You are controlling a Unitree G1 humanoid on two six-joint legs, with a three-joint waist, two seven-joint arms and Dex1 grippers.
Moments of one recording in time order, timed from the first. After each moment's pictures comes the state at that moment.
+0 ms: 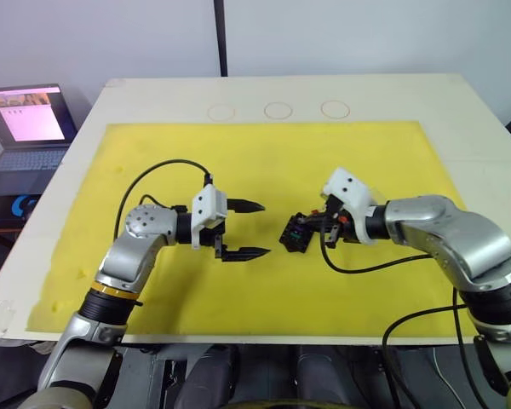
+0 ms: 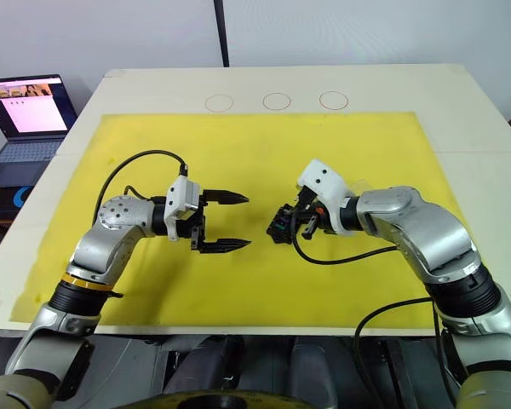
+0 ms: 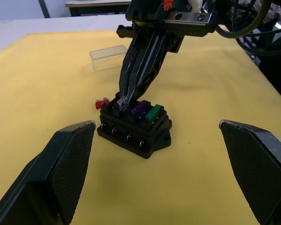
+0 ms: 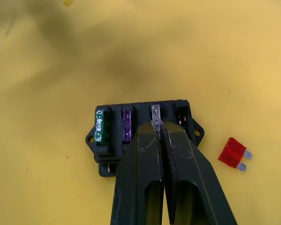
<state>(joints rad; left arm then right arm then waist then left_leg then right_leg) -0.47 0.46 -0.18 0.00 -0.34 0.17 -1.21 -0.57 -0.80 0.21 -0.39 0.48 1.08 0.73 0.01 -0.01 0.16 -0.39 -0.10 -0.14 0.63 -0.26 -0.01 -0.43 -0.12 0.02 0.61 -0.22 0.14</state>
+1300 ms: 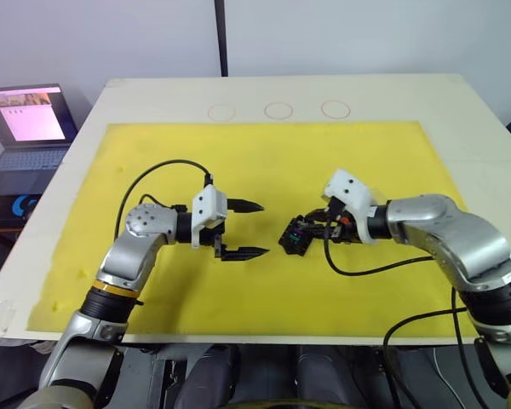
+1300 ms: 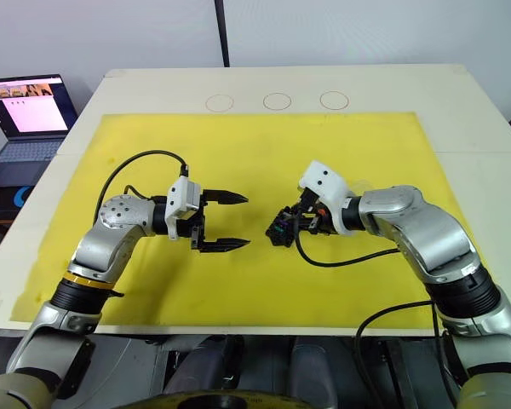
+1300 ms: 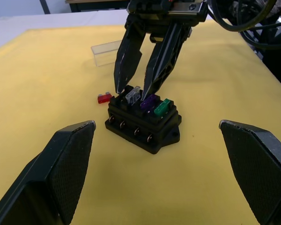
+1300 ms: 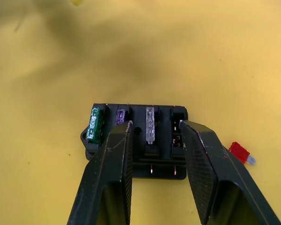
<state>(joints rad) -0.48 0.46 -0.18 0.03 -0.31 0.15 -1.22 -0.54 -0.81 0.18 -0.38 0.45 1.01 0.82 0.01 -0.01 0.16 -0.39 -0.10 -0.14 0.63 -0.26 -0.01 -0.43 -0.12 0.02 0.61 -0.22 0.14</state>
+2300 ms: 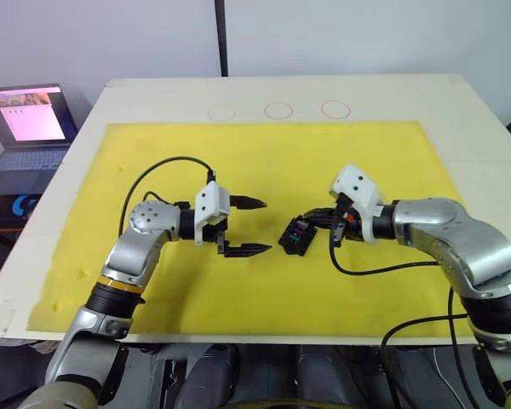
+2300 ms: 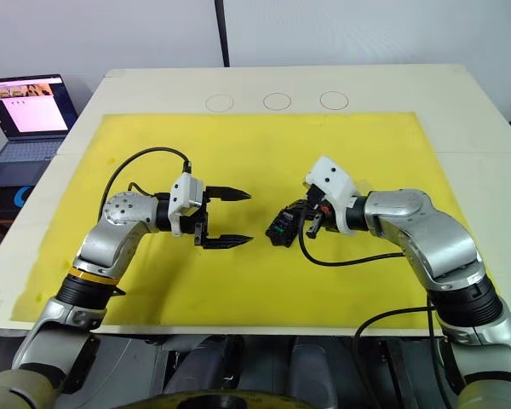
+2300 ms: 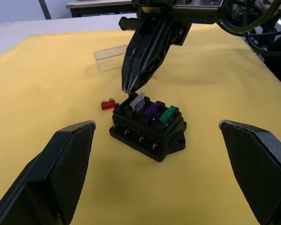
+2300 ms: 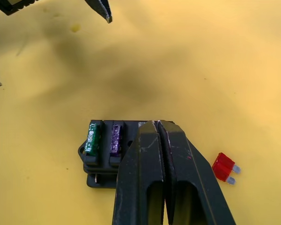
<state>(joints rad) -0.51 0.44 -0.19 0.06 -0.31 0.13 -1.22 -0.49 -0.78 0.12 -0.41 0.45 0.97 0.78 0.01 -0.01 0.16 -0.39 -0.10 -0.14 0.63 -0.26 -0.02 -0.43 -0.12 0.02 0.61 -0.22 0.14</state>
